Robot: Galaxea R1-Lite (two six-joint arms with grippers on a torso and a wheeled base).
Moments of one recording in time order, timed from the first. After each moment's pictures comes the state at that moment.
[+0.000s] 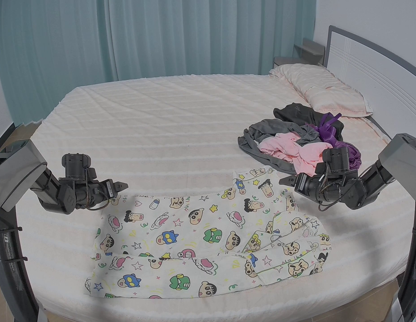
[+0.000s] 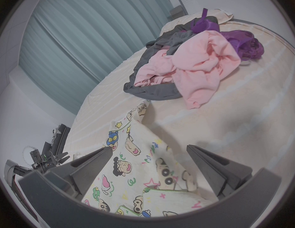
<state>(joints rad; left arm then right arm) 0.04 2.25 -1.05 -0.59 -0.19 -0.31 0.19 2.23 -1.07 -0.57 0.18 0.54</state>
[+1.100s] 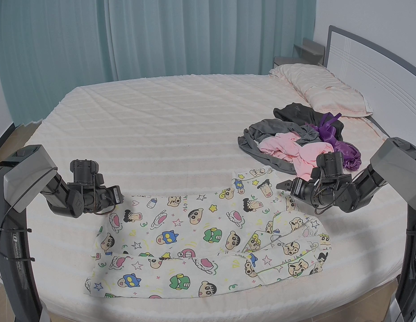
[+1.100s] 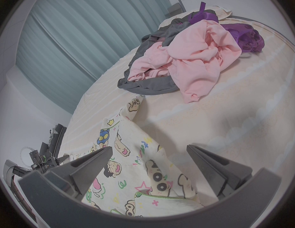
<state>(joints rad) 0.02 2.34 -1.09 -0.60 -0.18 -0.27 0.20 2.29 -1.10 -0.57 0.16 0.54</state>
